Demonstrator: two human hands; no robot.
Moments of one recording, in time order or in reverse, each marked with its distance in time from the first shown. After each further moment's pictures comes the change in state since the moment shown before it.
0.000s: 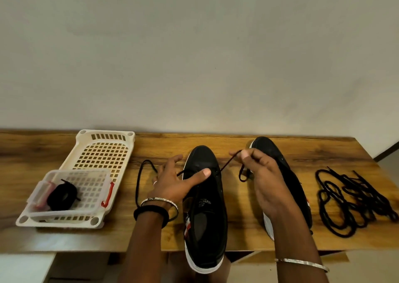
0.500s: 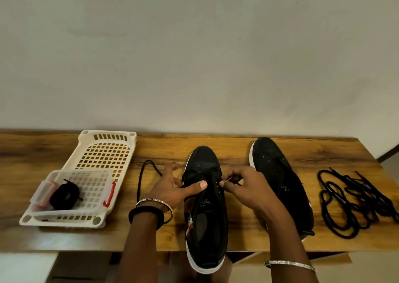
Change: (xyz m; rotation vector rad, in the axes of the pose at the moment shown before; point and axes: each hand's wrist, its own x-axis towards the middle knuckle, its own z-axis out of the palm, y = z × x) left_hand -0.002 -0.008 -0.009 -0.041 -0.151 -0.063; right_hand 0.002 0.017 0.008 -0.840 -0.185 -0.010
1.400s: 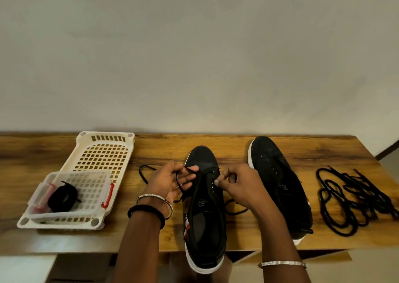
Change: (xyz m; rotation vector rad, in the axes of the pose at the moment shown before) left_hand -0.003 0.022 0.006 -0.795 0.060 -0.072; right_hand 0.008 0.000 0.012 0.031 0.035 -0.027
